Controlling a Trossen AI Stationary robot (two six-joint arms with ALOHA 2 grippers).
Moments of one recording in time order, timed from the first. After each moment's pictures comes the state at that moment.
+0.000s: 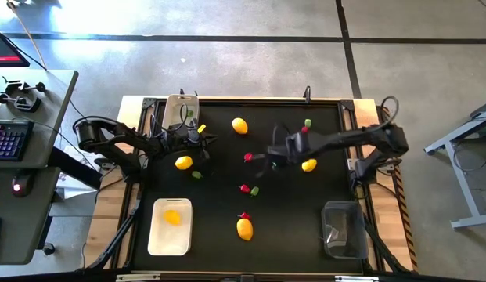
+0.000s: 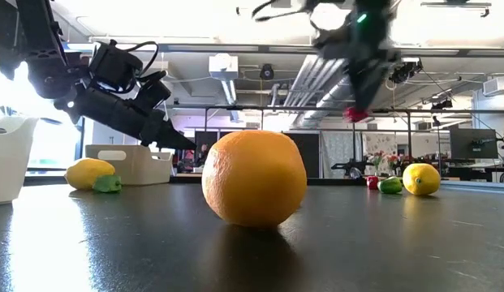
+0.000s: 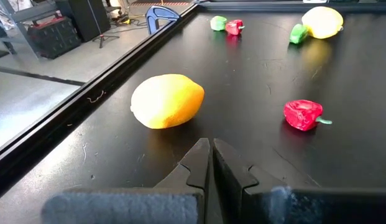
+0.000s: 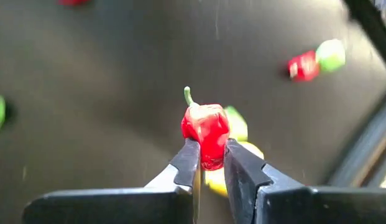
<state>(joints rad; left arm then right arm) 0.43 1.52 0.24 0.94 0.02 0.13 0.05 1.67 1.41 -1.33 0.36 0.86</state>
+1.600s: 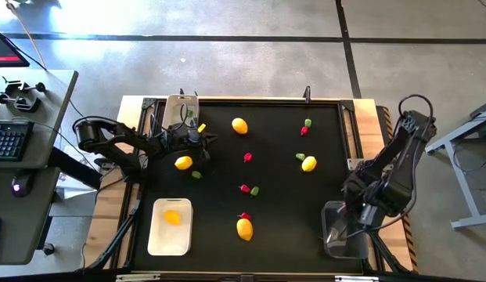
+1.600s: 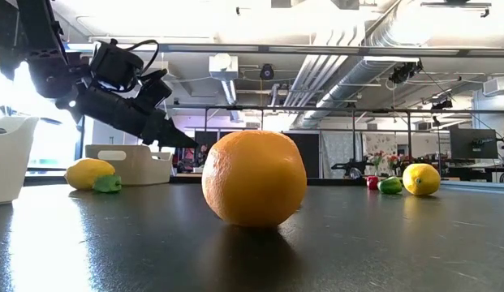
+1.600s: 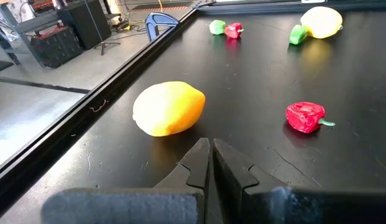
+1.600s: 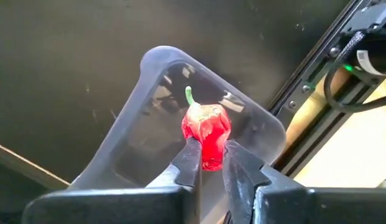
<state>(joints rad) 0.43 1.52 0.25 0.95 0.02 0.17 1.01 1.17 1.04 -1.40 0.06 1.99</state>
